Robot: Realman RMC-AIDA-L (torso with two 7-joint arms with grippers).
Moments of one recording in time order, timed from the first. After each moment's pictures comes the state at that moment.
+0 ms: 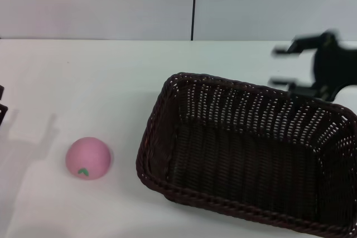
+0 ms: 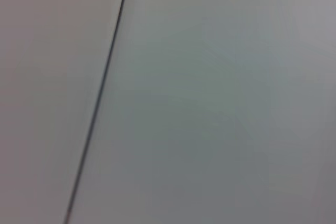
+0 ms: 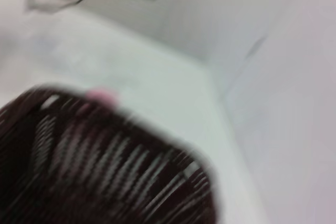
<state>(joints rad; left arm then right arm) -0.07 -2.06 -0.28 -0.17 1.92 1.78 -0.31 0.45 2.07 -0.84 -1.08 -1.96 -1.61 0.96</state>
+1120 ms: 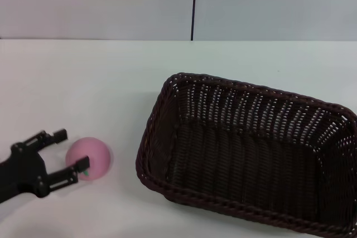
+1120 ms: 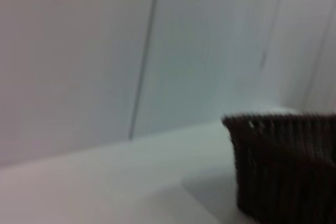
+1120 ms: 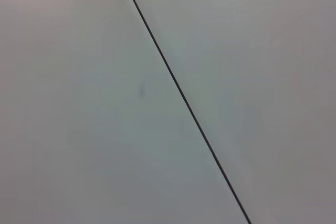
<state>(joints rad) -0.19 -2.06 0.44 0.50 2.01 1.65 -0.95 0.12 2.08 -0.33 -0.16 -1.05 -1.77 0.86</state>
